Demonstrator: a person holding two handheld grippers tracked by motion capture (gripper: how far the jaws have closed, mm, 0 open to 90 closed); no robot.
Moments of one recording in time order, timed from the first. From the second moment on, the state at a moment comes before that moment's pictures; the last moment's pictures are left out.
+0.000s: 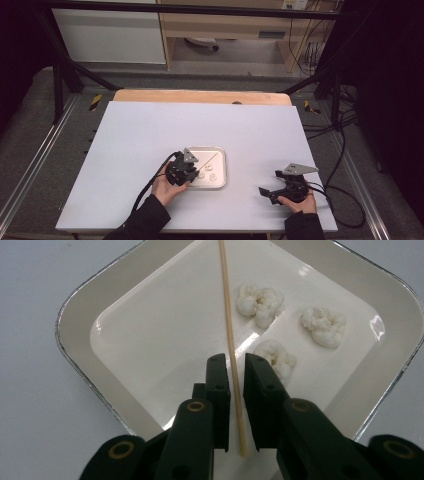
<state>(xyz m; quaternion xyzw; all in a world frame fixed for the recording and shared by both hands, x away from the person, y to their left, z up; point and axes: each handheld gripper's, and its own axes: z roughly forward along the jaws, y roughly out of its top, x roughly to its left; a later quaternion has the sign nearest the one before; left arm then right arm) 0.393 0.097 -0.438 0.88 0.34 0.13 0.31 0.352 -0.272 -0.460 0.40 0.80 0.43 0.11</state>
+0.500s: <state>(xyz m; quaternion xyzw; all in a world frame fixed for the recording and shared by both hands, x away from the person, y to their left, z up) 0.388 0.097 -0.441 0.86 0.36 0.14 0.33 0.352 -0.272 -0.460 0.40 0.80 0.43 0.11</state>
